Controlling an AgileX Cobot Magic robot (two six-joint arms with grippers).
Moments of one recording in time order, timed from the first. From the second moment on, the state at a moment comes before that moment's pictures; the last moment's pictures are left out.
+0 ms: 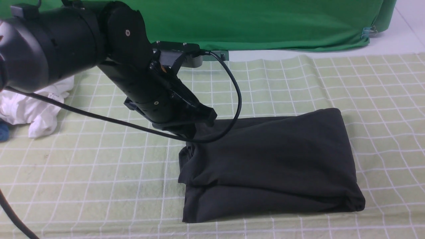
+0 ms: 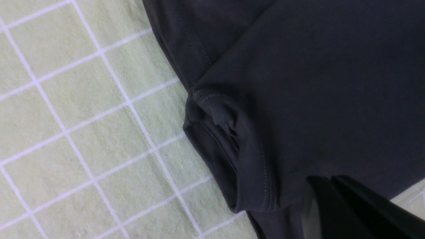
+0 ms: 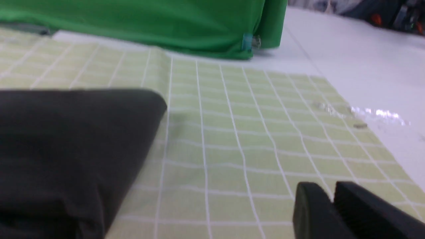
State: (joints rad) right arm 0.01 0.00 0.01 -0.06 0.23 -0.03; left arm -0.43 1.68 -1.31 -0.23 0.96 0.05
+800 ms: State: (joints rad) right arm 0.06 0.00 0.01 -0.06 0.24 -0.03; left arm -0.43 1.17 -1.27 -0.14 1.09 0.08
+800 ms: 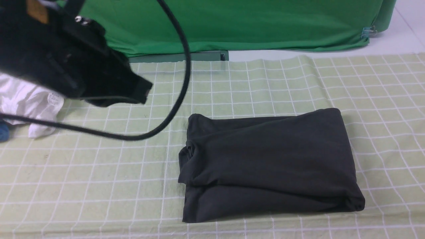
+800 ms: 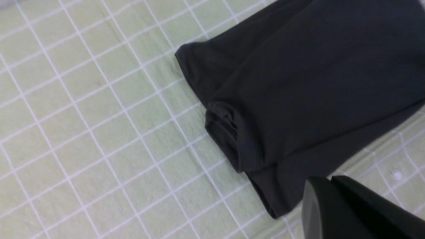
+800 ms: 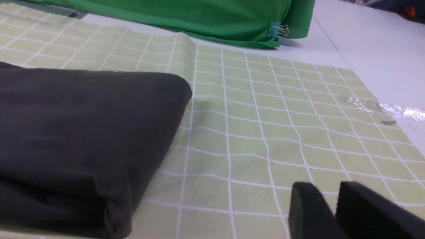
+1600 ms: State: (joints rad) right arm 0.06 0.00 0.01 -0.06 0.24 -0.03; left arm -0.43 0.32 -0.44 -0.21 0.29 0.09
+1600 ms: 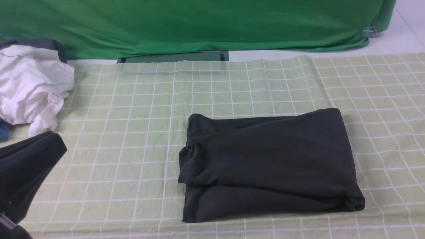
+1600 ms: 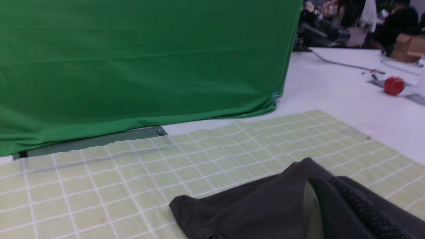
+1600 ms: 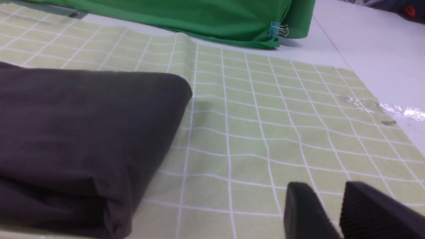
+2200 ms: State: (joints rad) right arm 0.06 0.00 0.01 -0.06 0.24 -0.03; left arm -0.39 0.23 -0.33 -0.04 0.15 0.08
